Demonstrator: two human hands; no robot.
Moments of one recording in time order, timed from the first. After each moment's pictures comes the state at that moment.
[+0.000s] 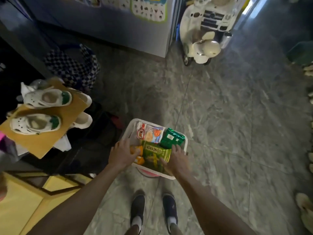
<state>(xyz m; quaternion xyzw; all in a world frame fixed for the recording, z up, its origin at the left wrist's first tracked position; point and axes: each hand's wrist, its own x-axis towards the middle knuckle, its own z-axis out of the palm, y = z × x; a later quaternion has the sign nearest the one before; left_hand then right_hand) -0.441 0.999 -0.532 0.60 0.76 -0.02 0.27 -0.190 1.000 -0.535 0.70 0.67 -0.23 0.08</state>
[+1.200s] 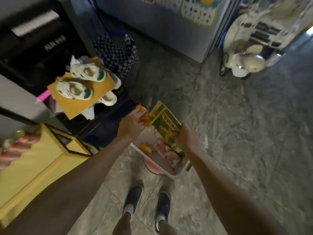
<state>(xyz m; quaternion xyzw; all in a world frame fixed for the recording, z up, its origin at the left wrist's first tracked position) -0.428 1.014 -0.441 0.54 0.78 0.23 0.21 -0.194 1.078 -0.454 0.62 0.74 -0.24 -0.02</state>
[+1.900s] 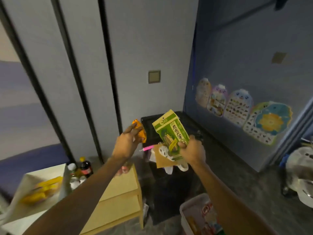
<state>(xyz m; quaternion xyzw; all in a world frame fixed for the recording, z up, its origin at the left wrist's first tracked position) -0.603 0.729 -0.128 0.39 0.85 0.35 -0.09 -0.414 0.948 -0.130 0.38 0.87 -0.22 -0.21</state>
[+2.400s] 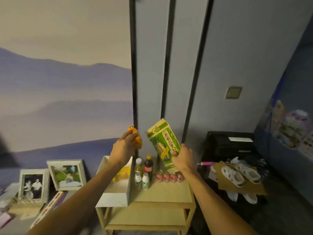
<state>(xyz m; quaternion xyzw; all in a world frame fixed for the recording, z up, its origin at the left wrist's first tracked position) -0.701 0.404 -0.125 0.22 0.89 0.37 -0.14 -0.617 0.663 -0.139 0.21 0.92 -0.30 -0.15</state>
